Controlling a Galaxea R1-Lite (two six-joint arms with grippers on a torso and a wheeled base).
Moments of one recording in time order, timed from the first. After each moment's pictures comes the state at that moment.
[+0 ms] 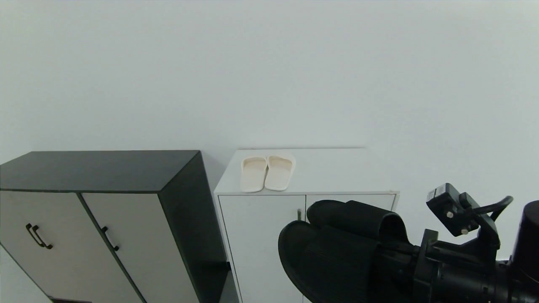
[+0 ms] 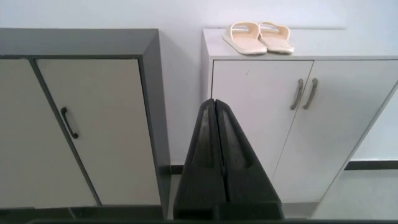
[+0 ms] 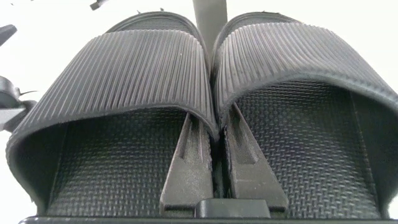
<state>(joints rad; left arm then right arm) 0.00 0.00 0.00 0.00 -0.01 -0.02 0.81 1.42 -0.38 -0.84 0.14 0.19</state>
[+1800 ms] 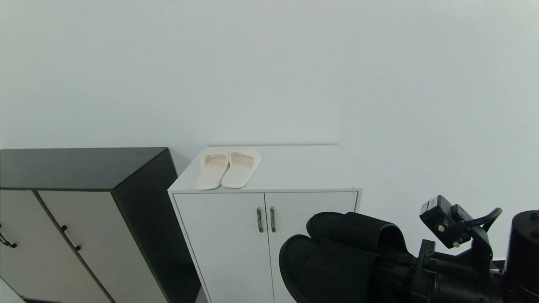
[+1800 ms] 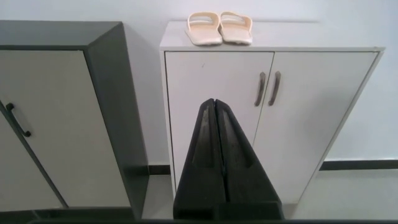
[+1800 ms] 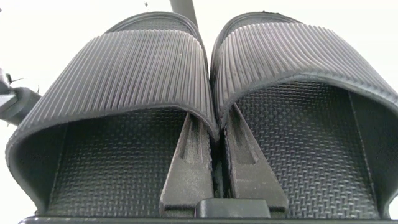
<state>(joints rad) 0.00 0.00 0.00 0.00 -0.01 -0.02 0.81 1.44 -0.34 -0.84 0.15 0.19</state>
